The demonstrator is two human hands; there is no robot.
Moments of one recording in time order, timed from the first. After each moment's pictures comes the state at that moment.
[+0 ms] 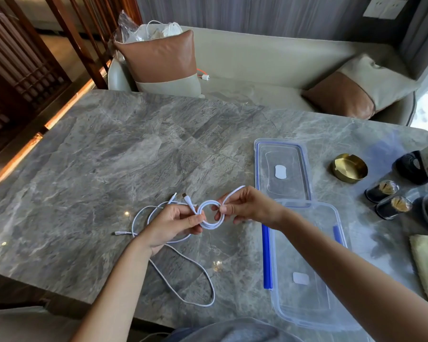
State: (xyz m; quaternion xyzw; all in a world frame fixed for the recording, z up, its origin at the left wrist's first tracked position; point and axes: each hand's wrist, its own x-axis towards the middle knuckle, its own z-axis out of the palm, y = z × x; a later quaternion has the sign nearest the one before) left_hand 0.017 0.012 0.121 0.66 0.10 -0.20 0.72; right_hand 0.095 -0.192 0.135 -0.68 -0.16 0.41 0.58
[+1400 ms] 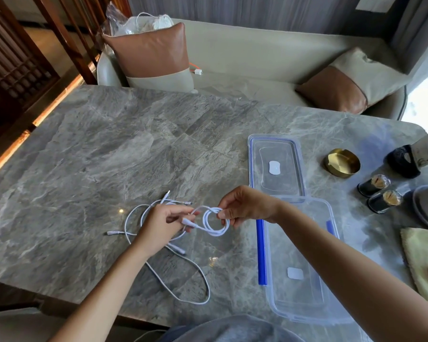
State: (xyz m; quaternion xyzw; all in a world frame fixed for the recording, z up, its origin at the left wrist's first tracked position) left_hand 0.018 0.014 0.096 0.77 0.07 -0.08 0.63; right_hand 0.107 -0.200 0.130 -0.71 -0.18 0.47 0.50
